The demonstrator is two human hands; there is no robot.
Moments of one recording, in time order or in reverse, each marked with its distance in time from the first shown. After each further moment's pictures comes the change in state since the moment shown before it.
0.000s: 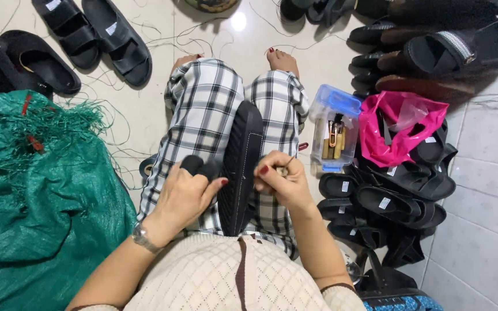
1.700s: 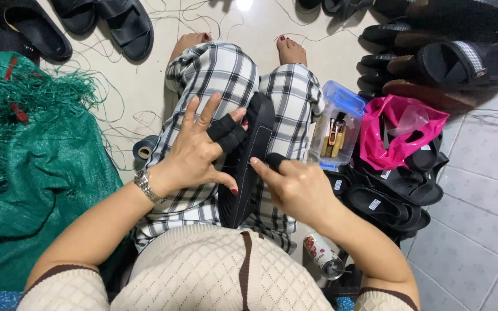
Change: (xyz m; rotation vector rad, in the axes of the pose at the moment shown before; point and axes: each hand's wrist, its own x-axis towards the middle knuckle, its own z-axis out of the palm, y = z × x) left_hand 0.066 -0.028 -0.012 -0.098 -0.065 0.294; right_hand 0.014 -0.079 0.037 -1.907 -0.555 -0.223
